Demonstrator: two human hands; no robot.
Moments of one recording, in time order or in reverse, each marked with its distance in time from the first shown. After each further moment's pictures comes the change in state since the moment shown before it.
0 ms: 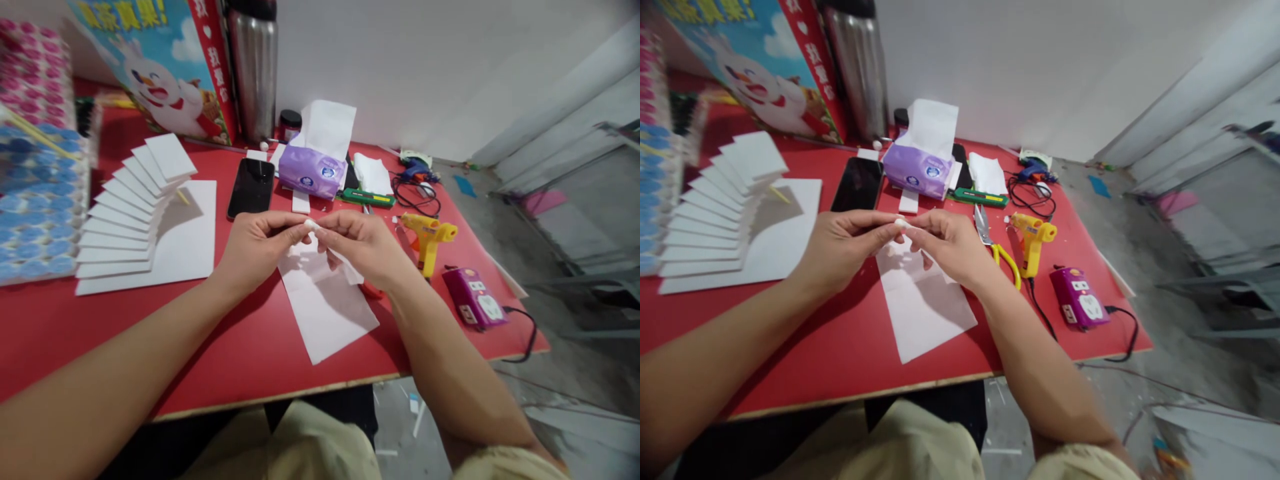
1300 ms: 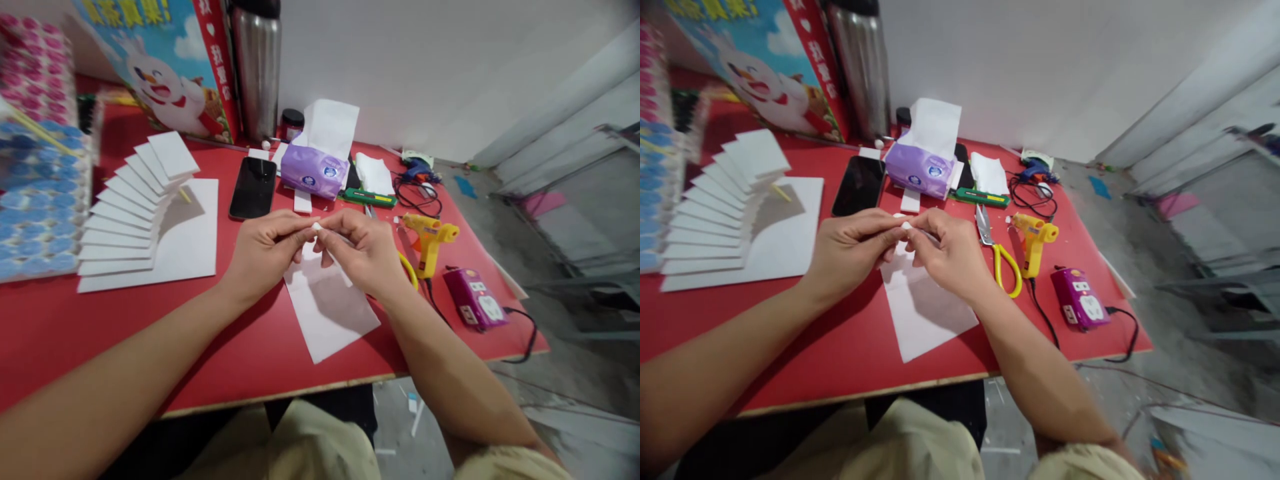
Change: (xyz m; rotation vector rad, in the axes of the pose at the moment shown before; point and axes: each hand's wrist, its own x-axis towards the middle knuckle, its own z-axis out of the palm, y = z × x) left_hand -0.005 -0.001 0.004 0.078 -0.024 0.180; right_hand -0.010 -0.003 0.015 -0.195 0.166 -0.203
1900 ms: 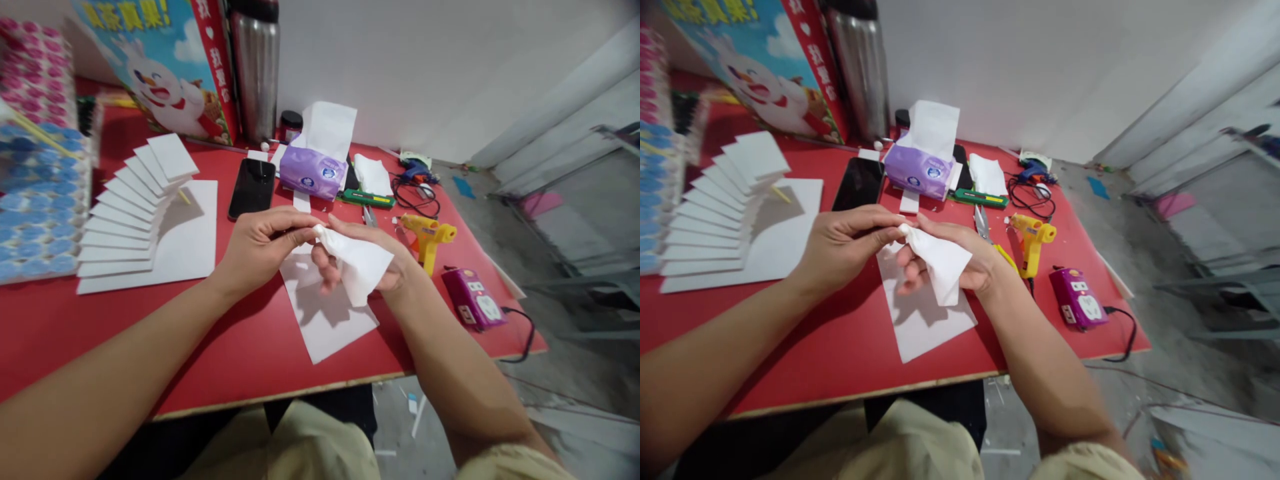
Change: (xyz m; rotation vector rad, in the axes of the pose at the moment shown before) left_hand 0.007 0.008 -0.008 0.034 -0.056 0.034; right_hand 0.018 0.010 -0.021 0.975 -0.596 0.680
